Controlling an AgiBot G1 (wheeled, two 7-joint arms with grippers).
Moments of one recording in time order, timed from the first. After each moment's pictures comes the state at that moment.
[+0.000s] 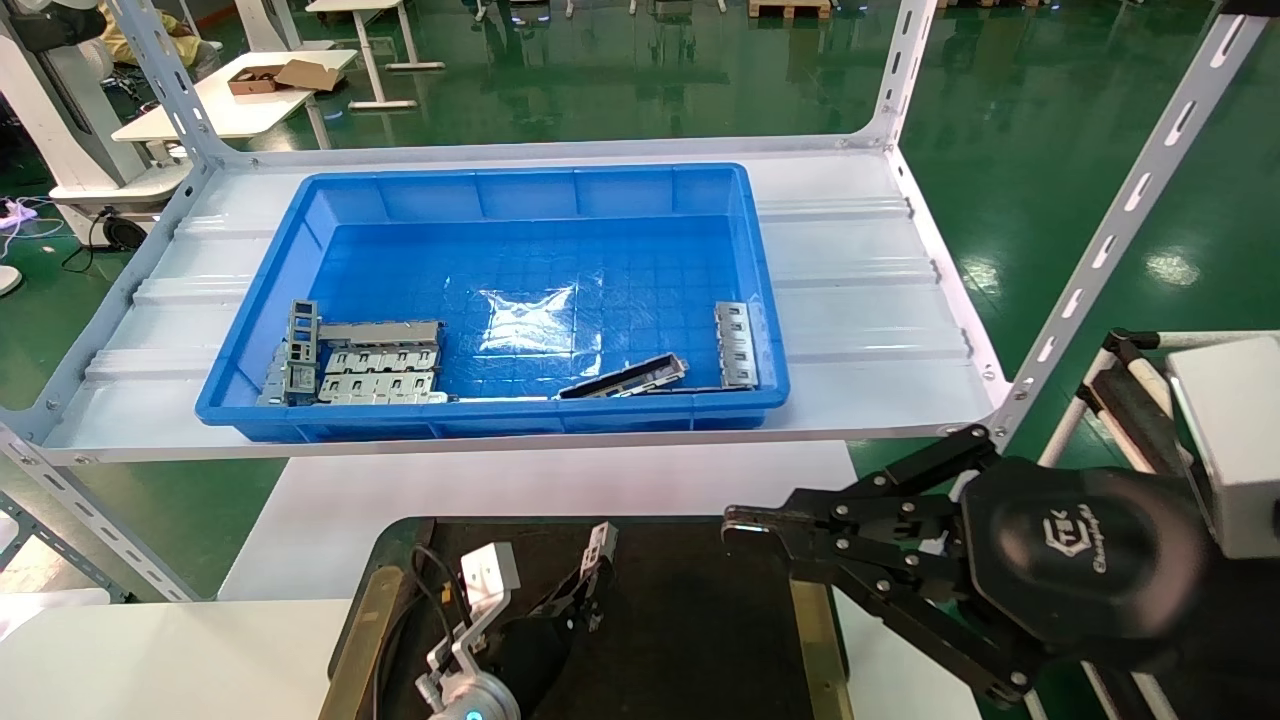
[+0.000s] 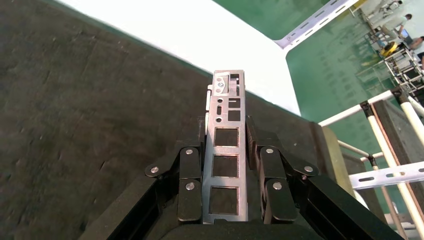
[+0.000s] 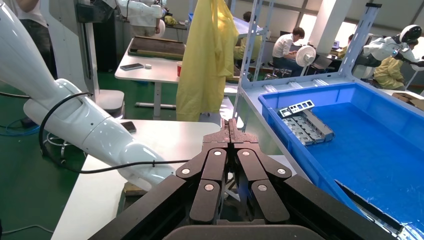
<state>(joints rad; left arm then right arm) -0.79 1.32 0.78 -0.87 1.33 -0.07 -1.03 1.09 -0.58 -0.35 1.28 -0.68 -1.47 0.15</state>
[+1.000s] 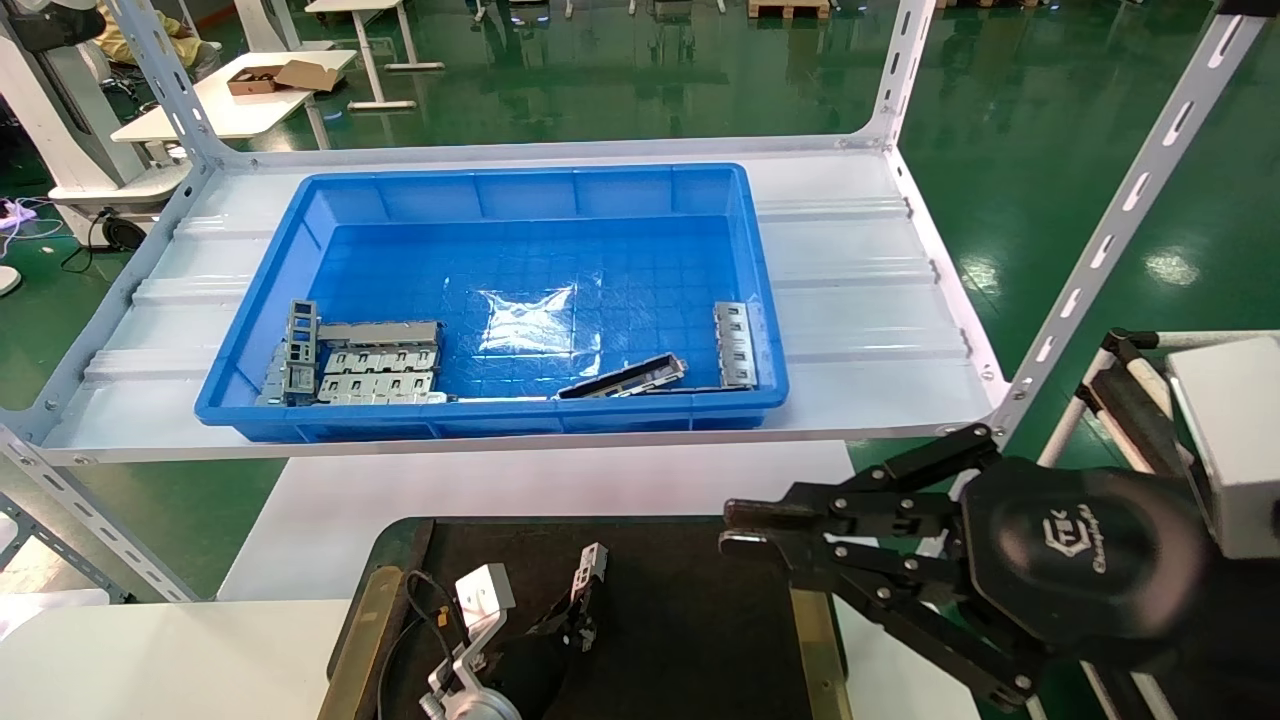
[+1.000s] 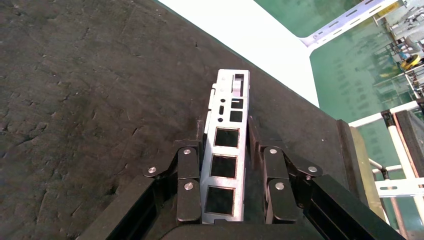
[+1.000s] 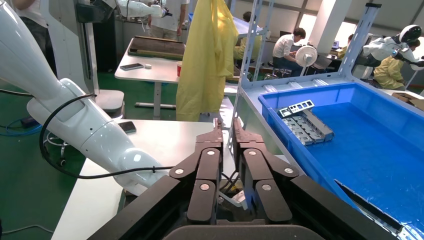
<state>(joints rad) -0.82 1.34 0.93 -0.82 1.11 -0.19 -0.99 1.09 -0.58 -0.35 1.28 -0.68 -1.47 0.15</state>
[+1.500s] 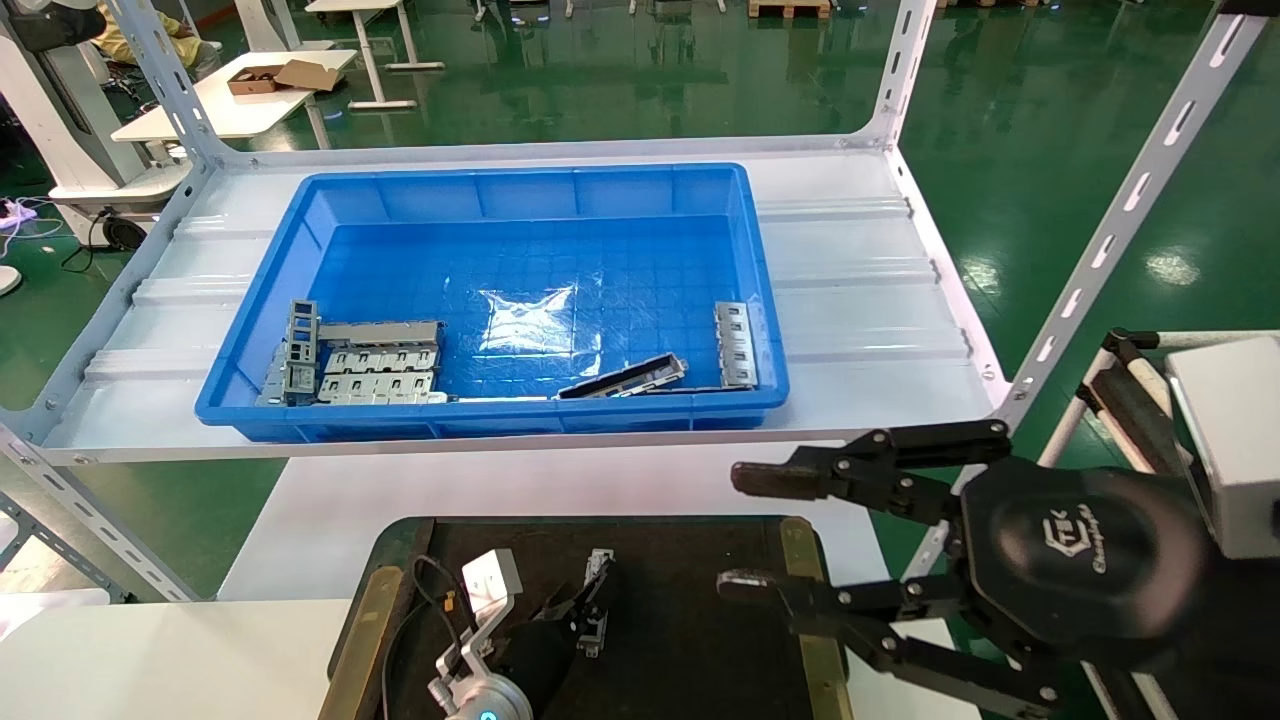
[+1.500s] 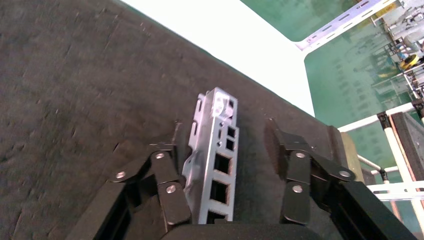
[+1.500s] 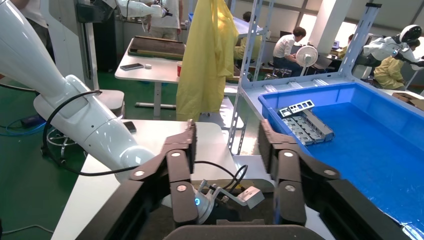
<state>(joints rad) -0.87 1.30 1.03 -0.88 0.96 -0.24 -0.90 1.09 -0.58 -0.35 1.28 -0.68 -1.47 0.15</state>
